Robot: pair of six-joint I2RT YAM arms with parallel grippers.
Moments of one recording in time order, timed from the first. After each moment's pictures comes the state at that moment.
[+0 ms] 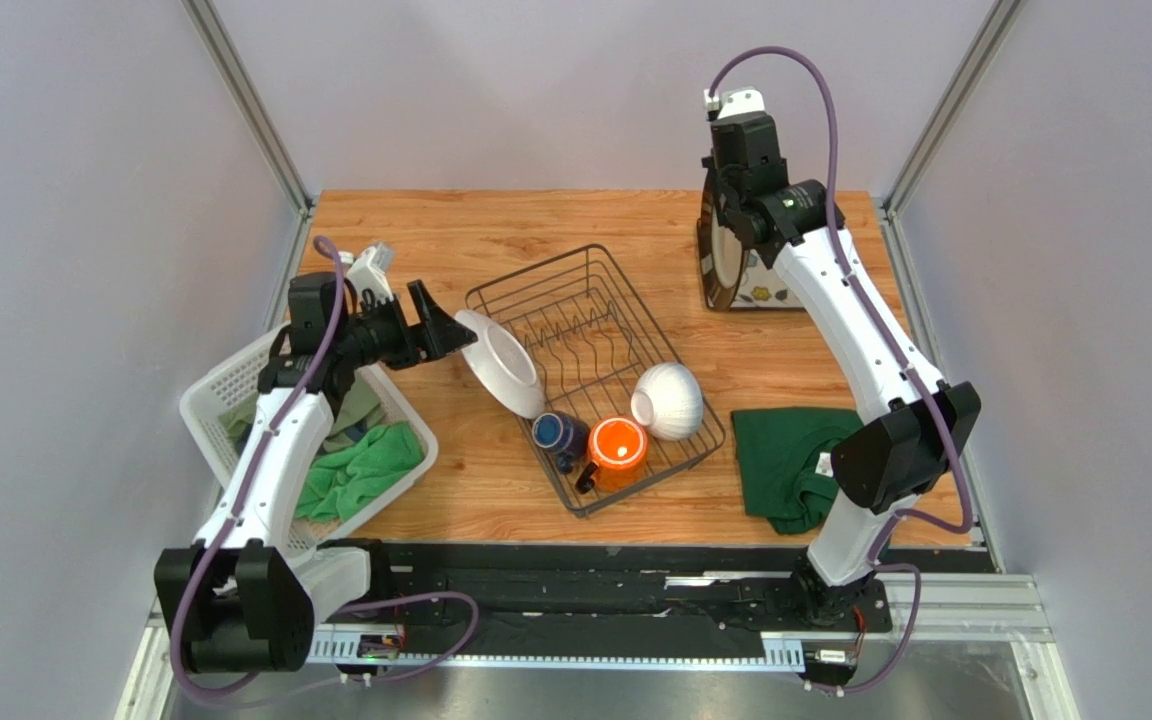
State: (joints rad) left arm 0.02 1.10 0.87 -0.35 0.67 -0.38; right arm 0.40 1.74 1.93 -0.76 0.50 -0.03
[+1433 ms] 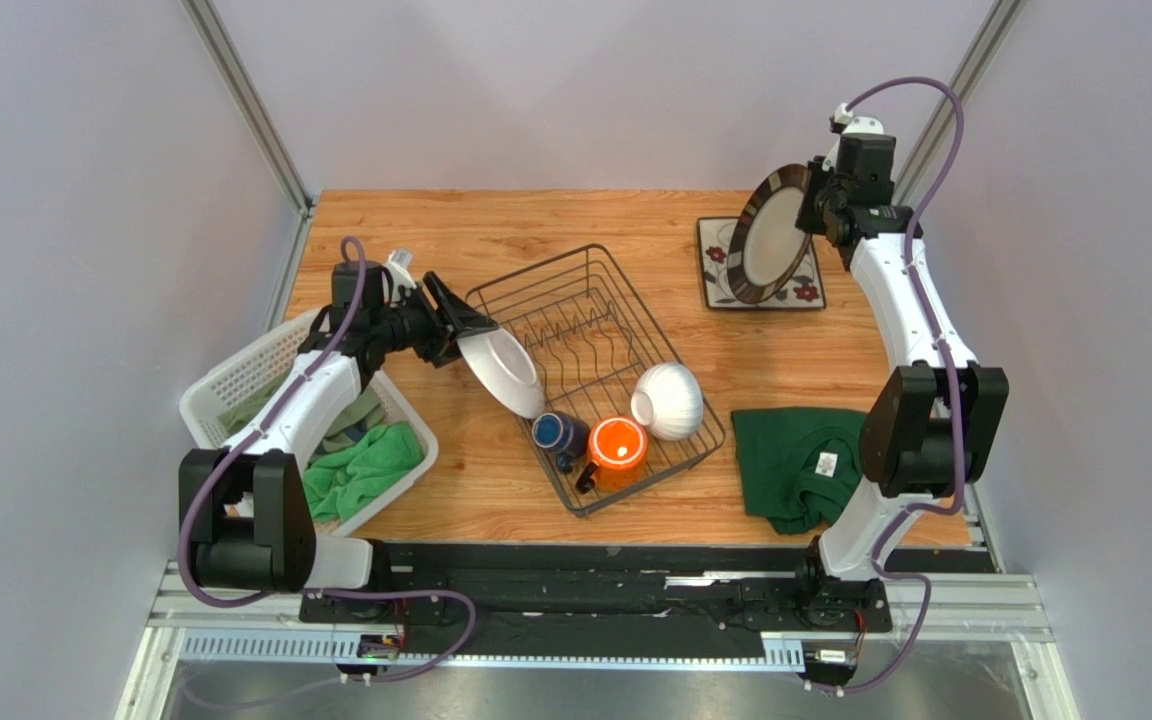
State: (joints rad) left arm -0.06 1.36 0.88 -0.17 0.67 -0.84; right arm -0.01 1.74 1.66 -0.44 0.08 0.12
